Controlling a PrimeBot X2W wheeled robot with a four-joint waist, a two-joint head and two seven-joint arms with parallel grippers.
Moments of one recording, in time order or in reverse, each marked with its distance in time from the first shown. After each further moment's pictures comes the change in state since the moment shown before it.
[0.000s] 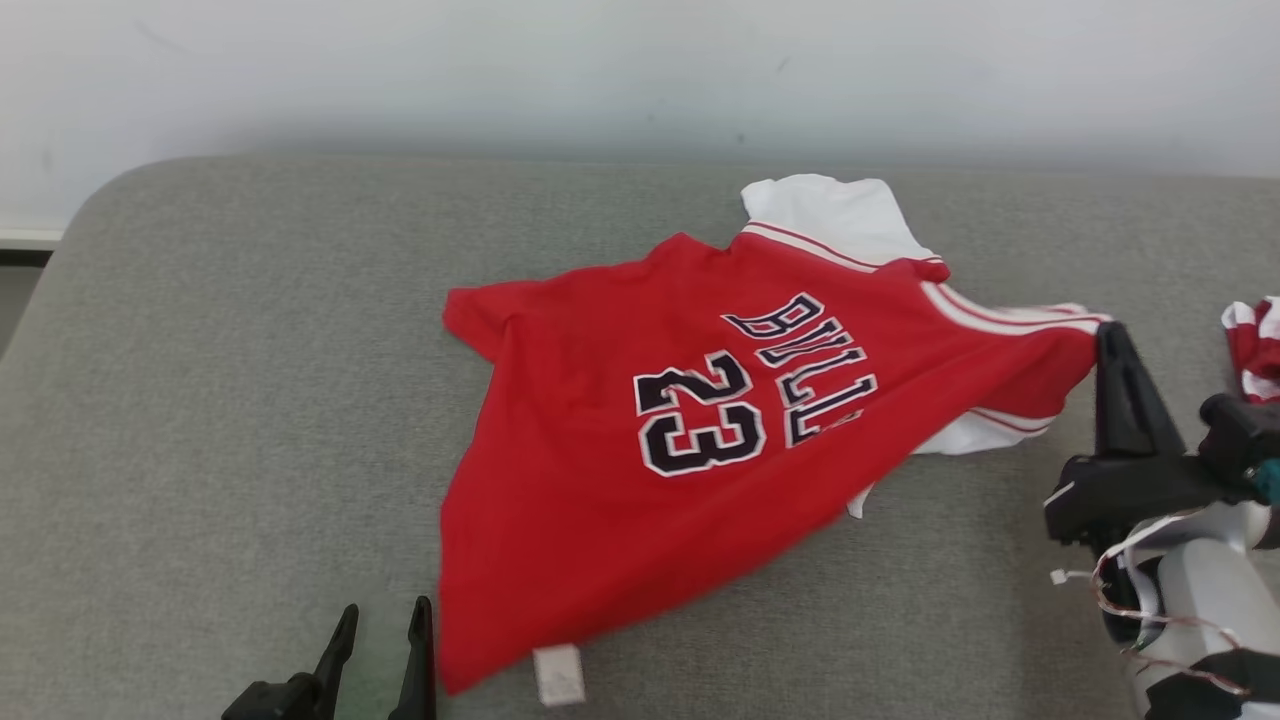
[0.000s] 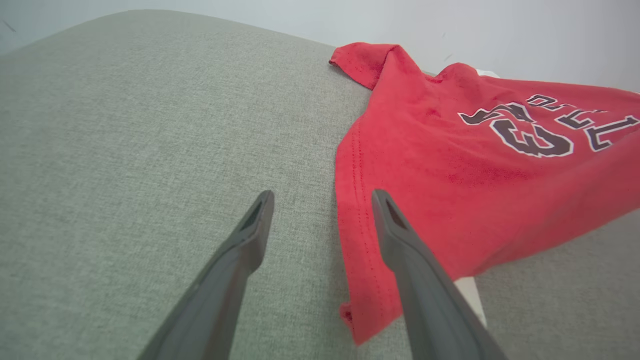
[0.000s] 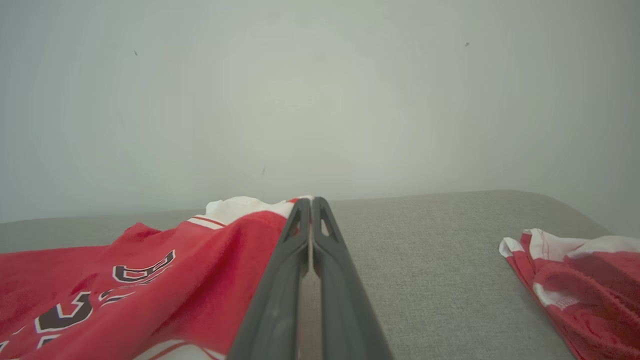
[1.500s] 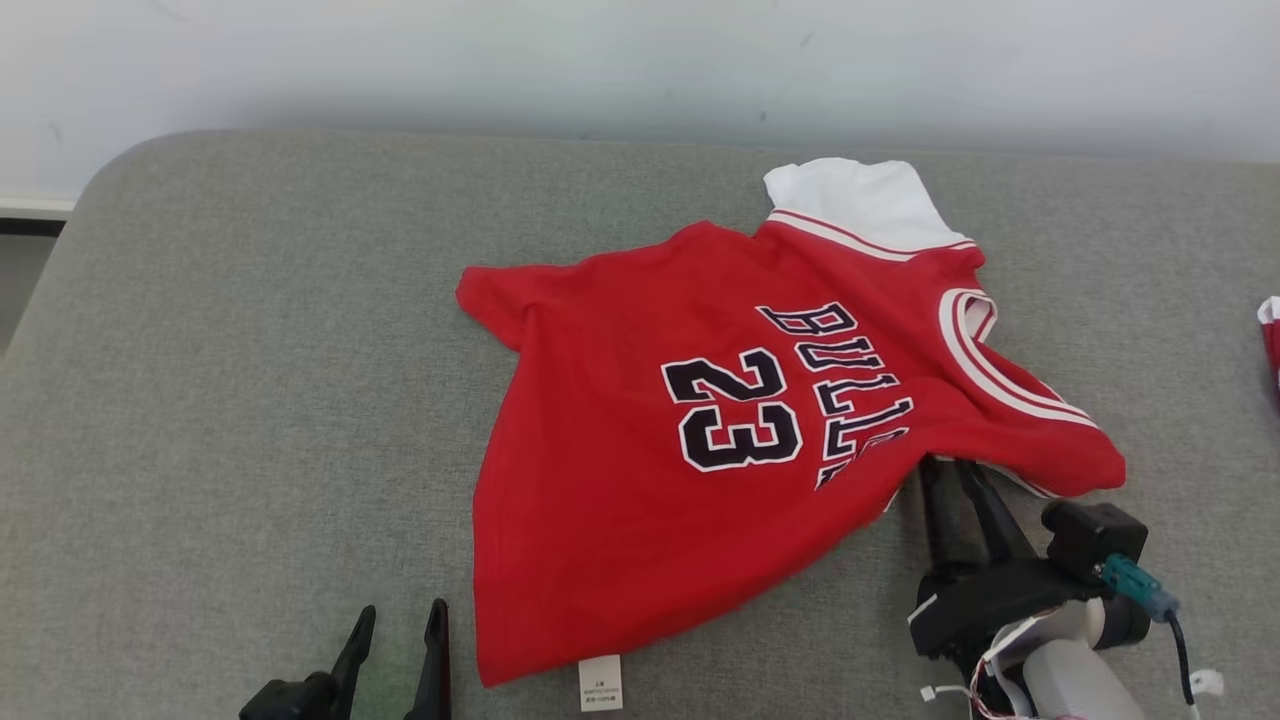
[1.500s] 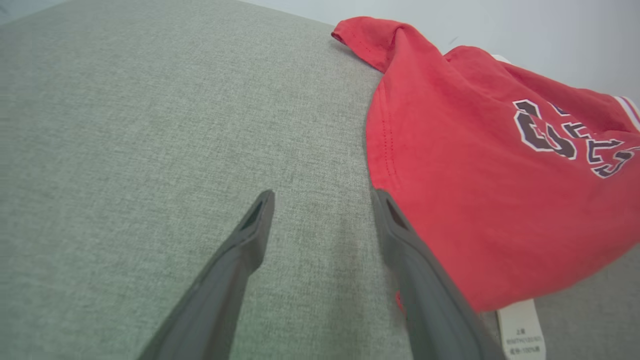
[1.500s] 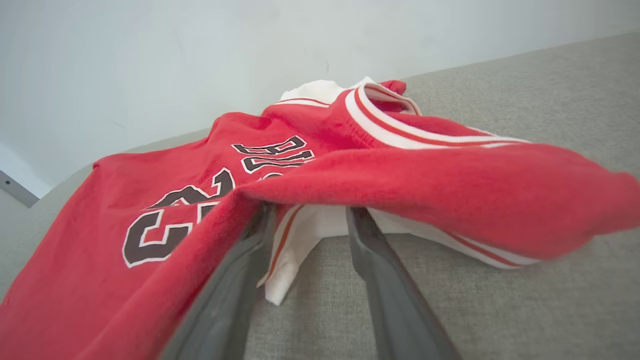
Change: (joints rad) left arm -0.007 0.000 -0.029 0.016 -0.010 0.000 0.000; right arm 0.130 0.115 0.179 0.035 0.149 0.000 0.000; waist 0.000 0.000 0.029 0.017
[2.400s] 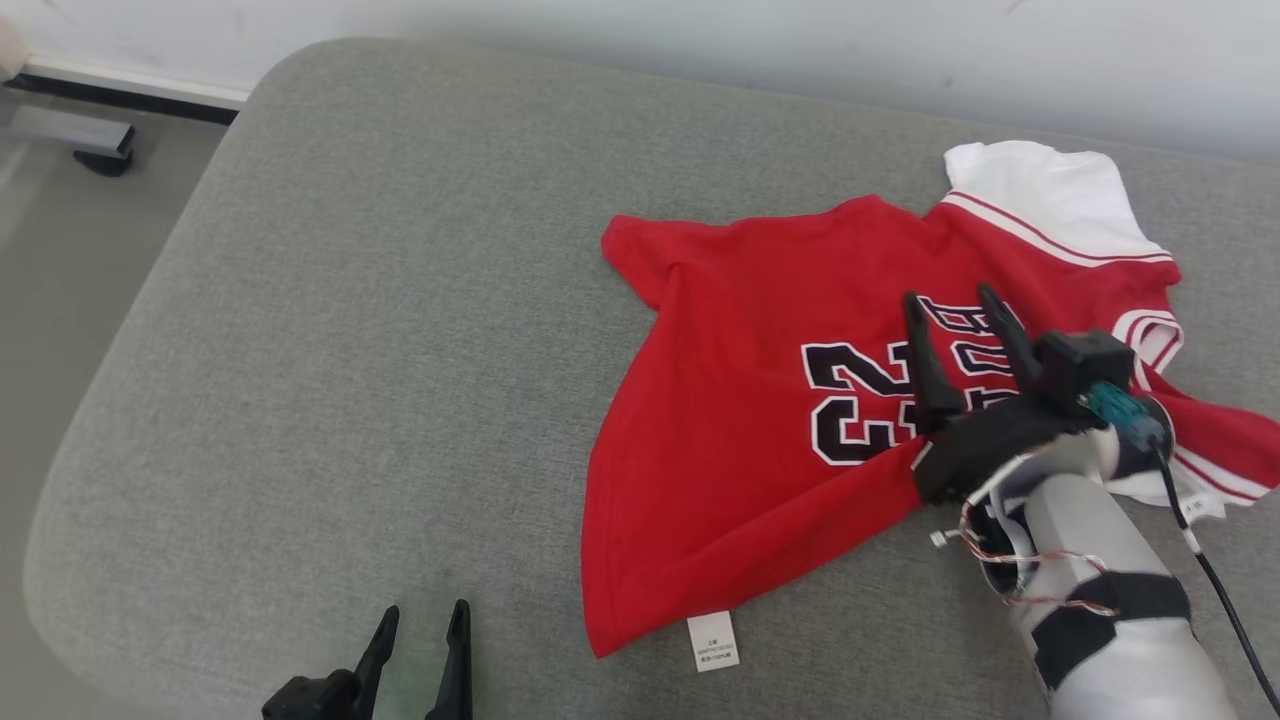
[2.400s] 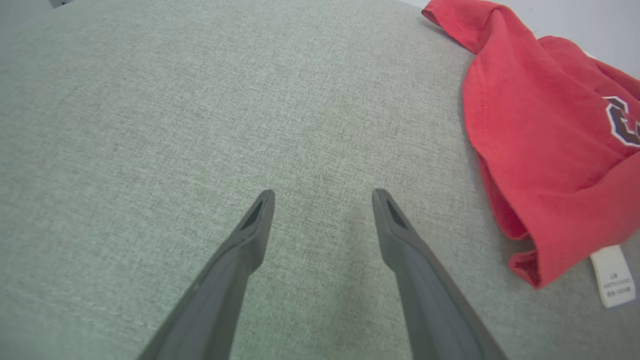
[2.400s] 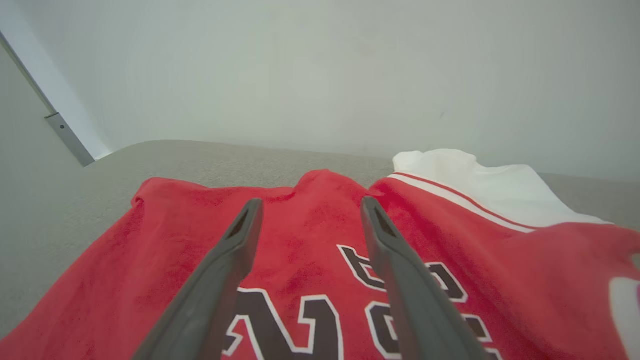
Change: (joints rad) left arm -0.013 0.001 -0.063 0.017 -0.048 0.025 0.000; right arm -0.366 -0.041 0.020 0.232 -0.185 0.000 0.000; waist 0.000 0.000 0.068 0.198
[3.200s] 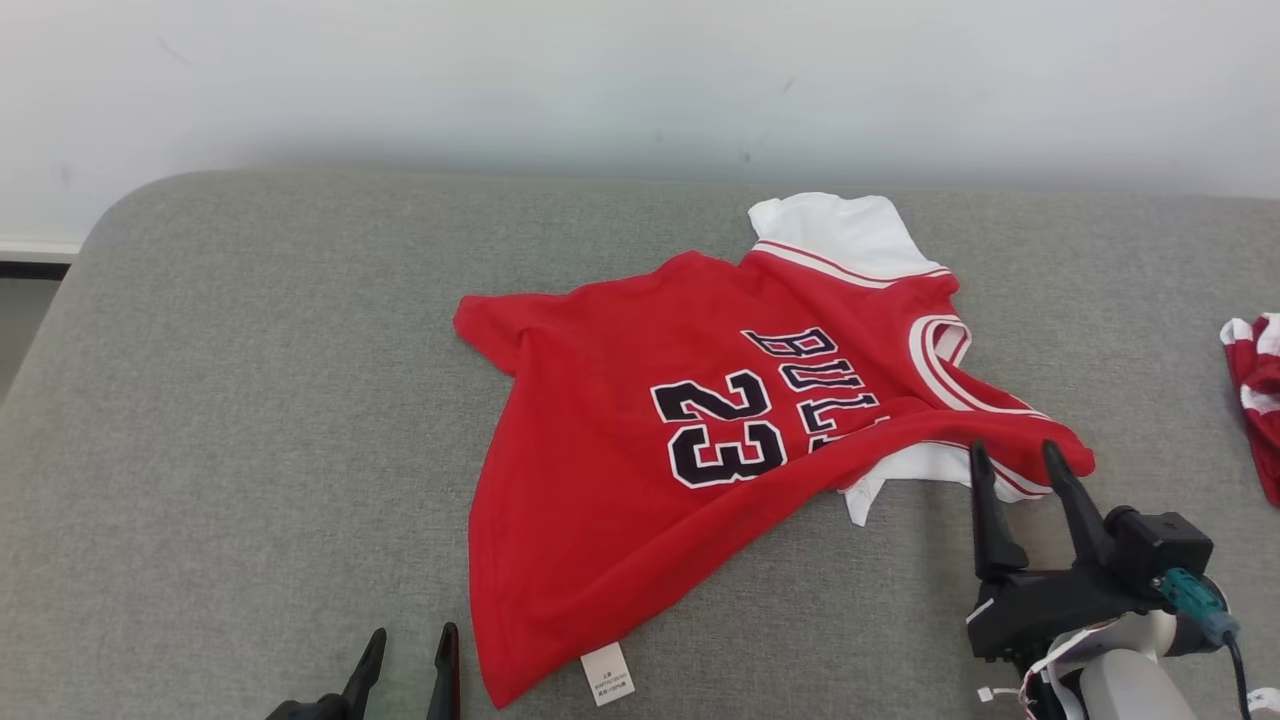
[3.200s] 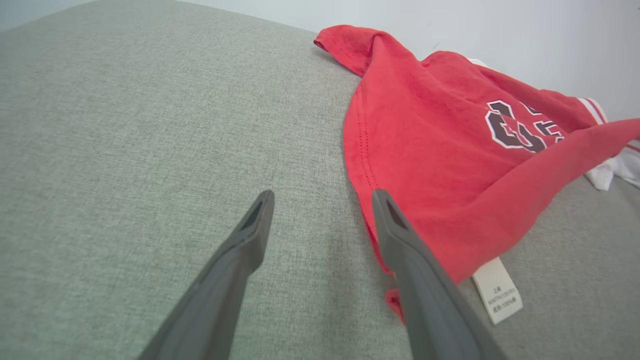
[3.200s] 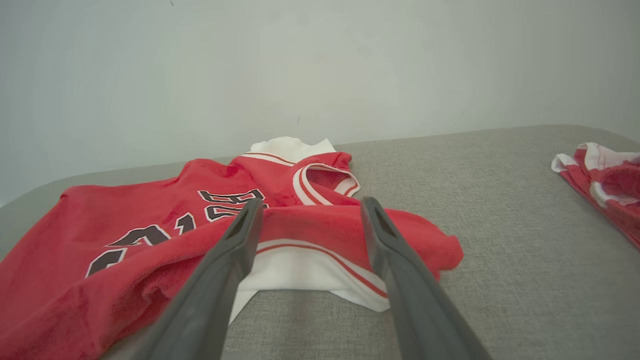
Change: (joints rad) left arm 0.046 -0.001 0.041 -0.023 0.049 -0.017 0.000; right arm 0.413 0.017 -0.131 -0.330 0.051 0.000 0.000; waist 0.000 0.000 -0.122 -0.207
